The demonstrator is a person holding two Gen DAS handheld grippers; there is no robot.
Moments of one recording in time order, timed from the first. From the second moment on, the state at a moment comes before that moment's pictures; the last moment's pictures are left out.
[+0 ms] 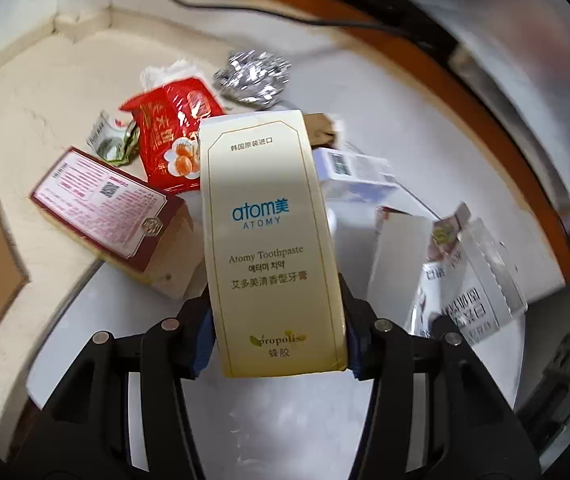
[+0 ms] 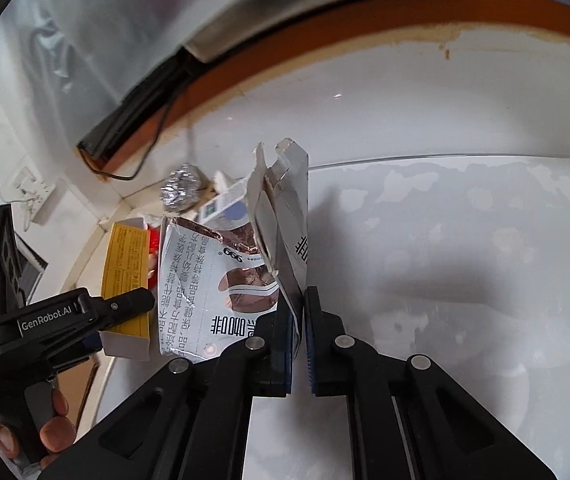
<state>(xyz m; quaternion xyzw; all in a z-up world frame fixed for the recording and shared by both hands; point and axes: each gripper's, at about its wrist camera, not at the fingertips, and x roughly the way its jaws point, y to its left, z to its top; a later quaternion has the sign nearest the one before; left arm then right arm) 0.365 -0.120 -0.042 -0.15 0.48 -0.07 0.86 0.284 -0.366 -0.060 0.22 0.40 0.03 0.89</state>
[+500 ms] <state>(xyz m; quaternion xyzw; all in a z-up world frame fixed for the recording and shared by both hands) 0.184 -0.065 0.007 -0.07 0.40 -0.14 0.90 0.120 -0.296 -0.017 0.20 0.33 0.02 0.92</state>
